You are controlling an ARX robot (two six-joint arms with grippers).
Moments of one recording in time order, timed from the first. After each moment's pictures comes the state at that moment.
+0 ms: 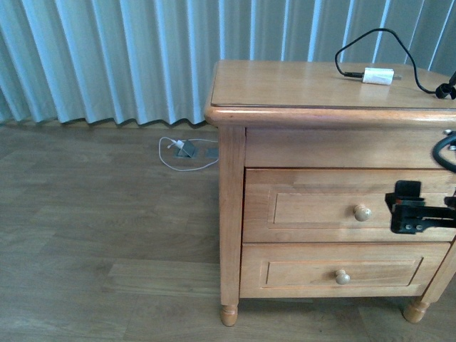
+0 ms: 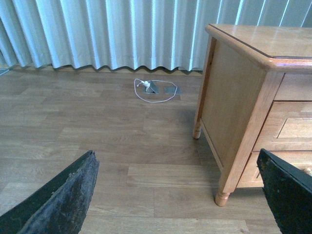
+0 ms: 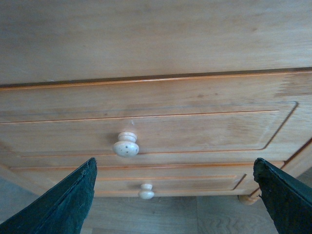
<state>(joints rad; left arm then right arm) 0.00 0.00 0.02 0.00 0.00 0.00 -0.05 1.87 0.69 0.82 -0.15 0.05</state>
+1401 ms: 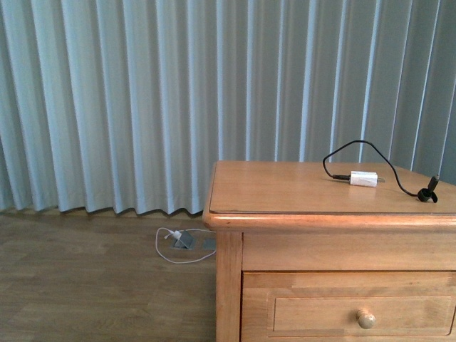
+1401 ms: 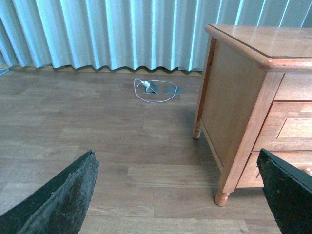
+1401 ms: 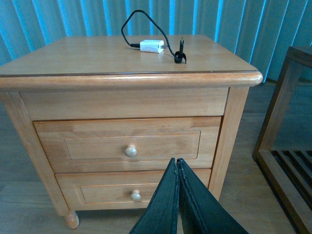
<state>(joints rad) 0.00 0.00 0.02 0.00 0.00 0.00 -0.11 0.57 0.07 0.49 -0.11 0.00</state>
